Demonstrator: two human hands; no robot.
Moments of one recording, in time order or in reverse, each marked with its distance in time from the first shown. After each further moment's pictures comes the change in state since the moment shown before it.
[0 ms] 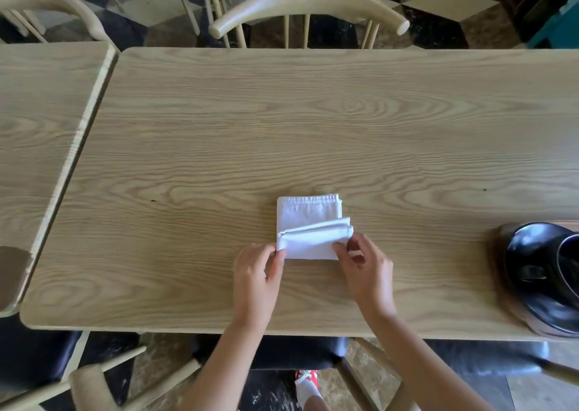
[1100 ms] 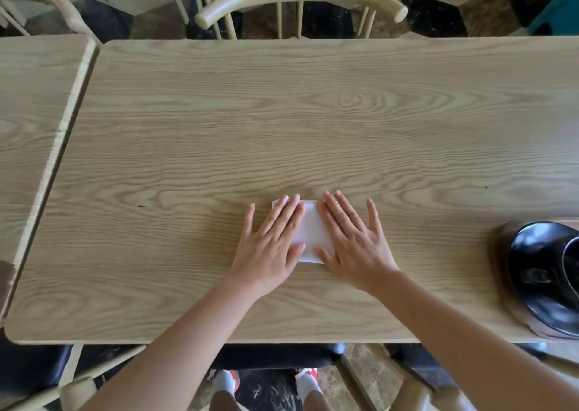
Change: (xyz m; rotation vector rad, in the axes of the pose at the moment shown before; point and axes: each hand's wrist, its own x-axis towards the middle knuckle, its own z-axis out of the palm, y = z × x) left_hand 0.051 -0.010 0.020 0.603 -0.527 0.433; right_hand 0.048 0.012 0.000 -0.924 -0.400 -0.513
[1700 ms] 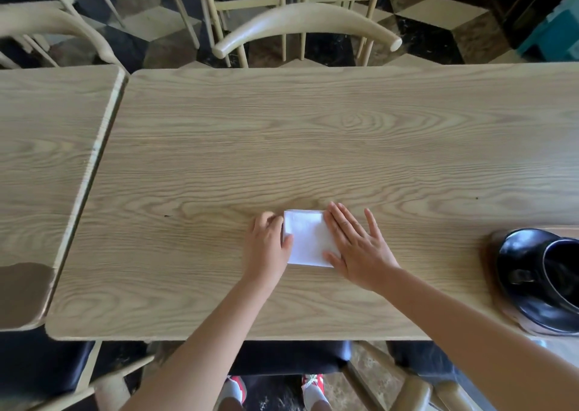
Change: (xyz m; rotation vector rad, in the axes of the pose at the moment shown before) left_hand 0.005 -0.001 -0.028 -0.474 0.154 -0.448; right_hand 0.002 -0.005 -0.024 -0.107 -0.144 -0.005
